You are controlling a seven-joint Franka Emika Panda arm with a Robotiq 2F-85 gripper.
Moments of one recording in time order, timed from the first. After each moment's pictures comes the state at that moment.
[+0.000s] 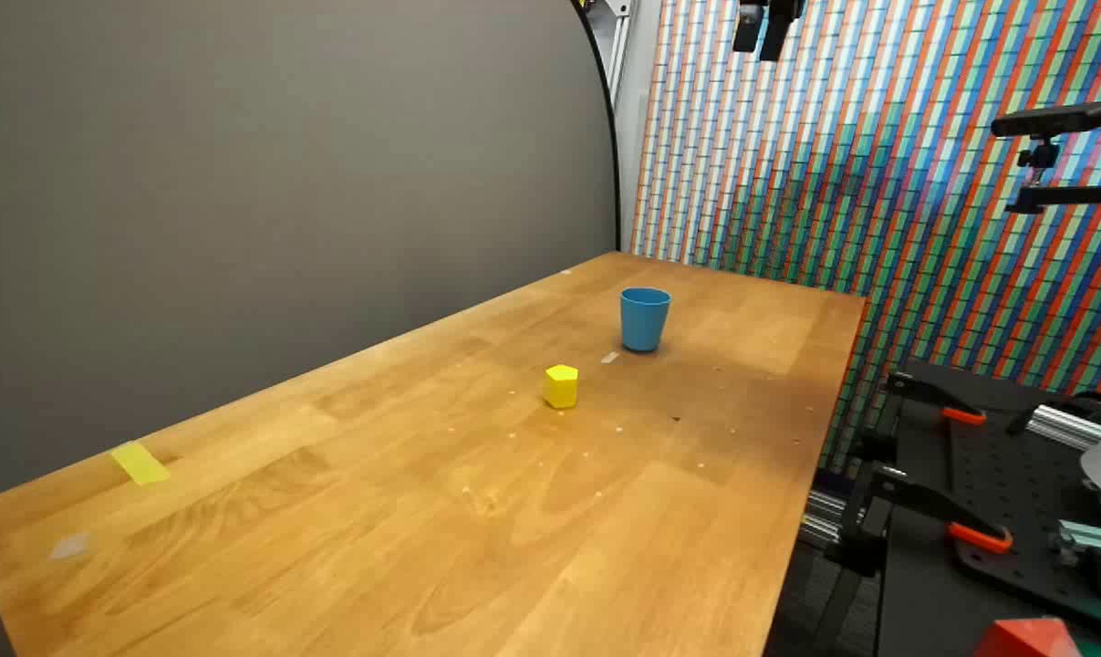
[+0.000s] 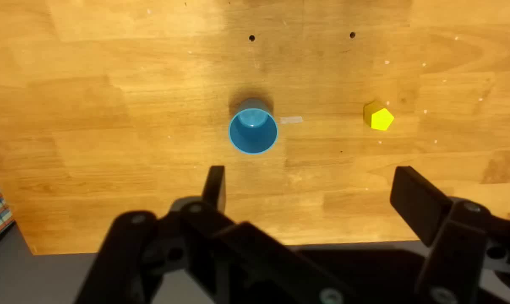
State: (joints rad) arm 0.00 -0.45 -0.03 -2.34 -0.03 2.01 -0.04
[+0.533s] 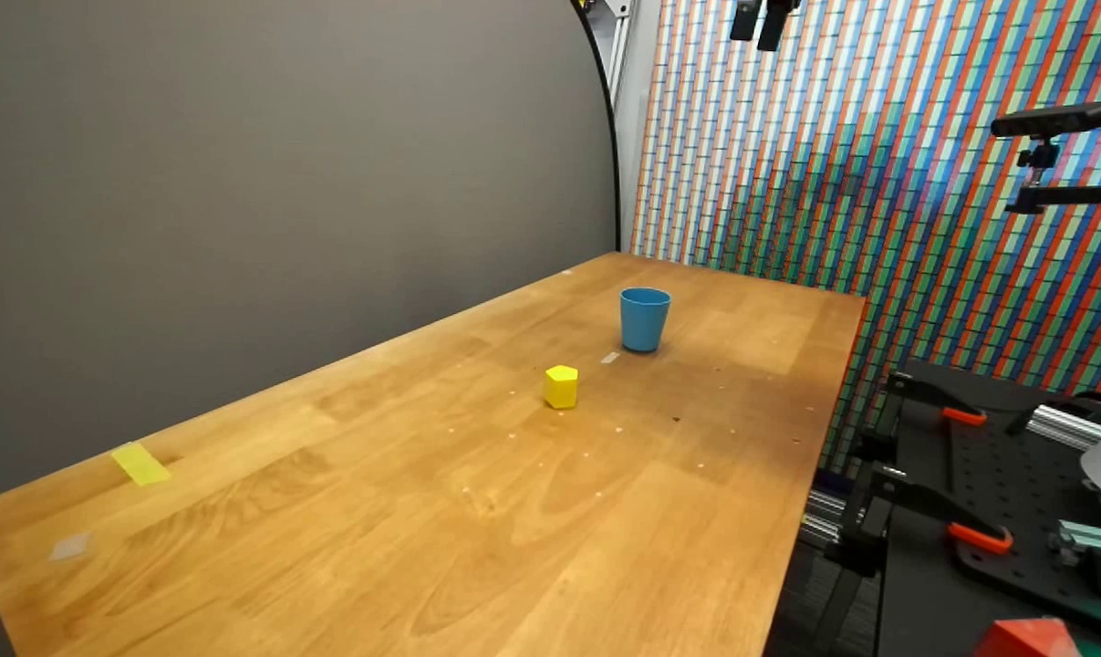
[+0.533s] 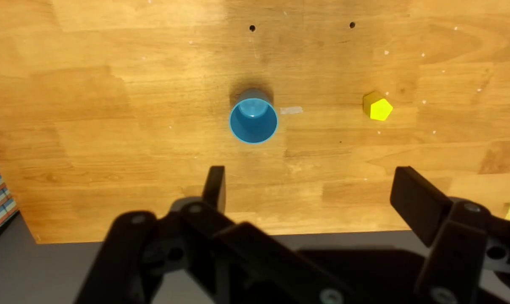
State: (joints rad) arm 0.00 -0.46 -0.03 -2.32 -0.03 2.01 -0.04
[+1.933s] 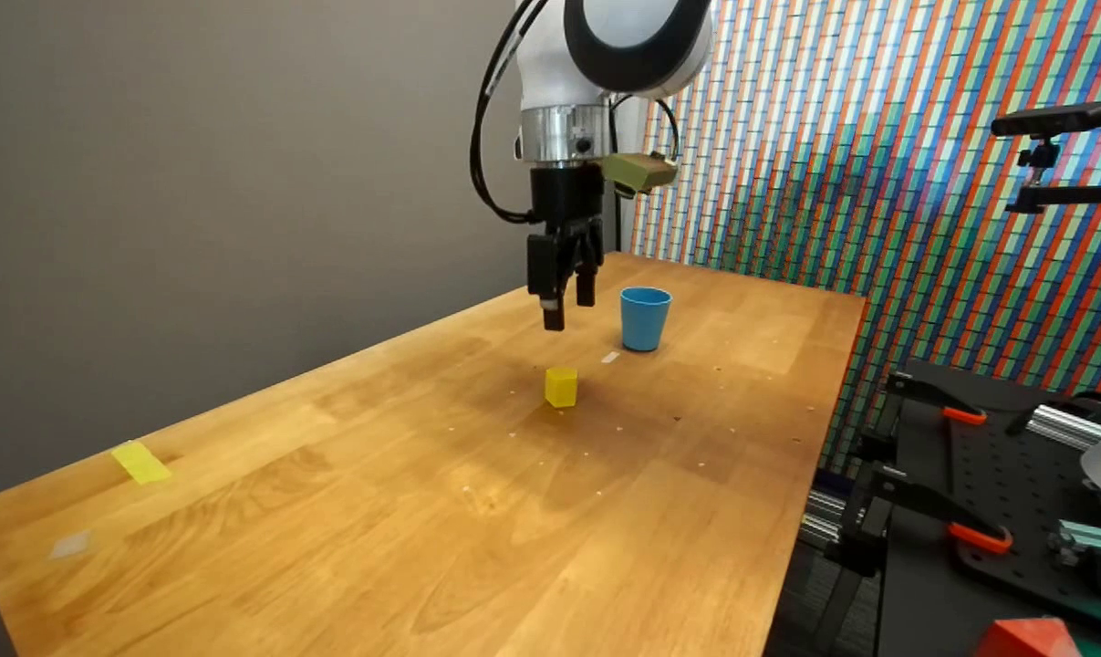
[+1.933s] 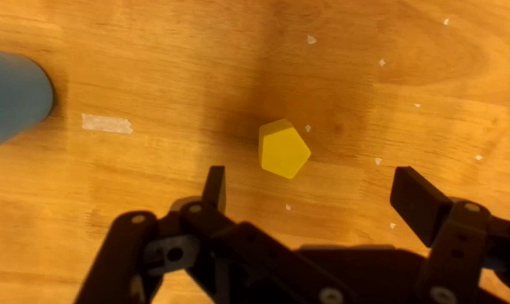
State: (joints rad) arm 0.19 0.38 0.12 -2.06 -0.03 2.36 0.08
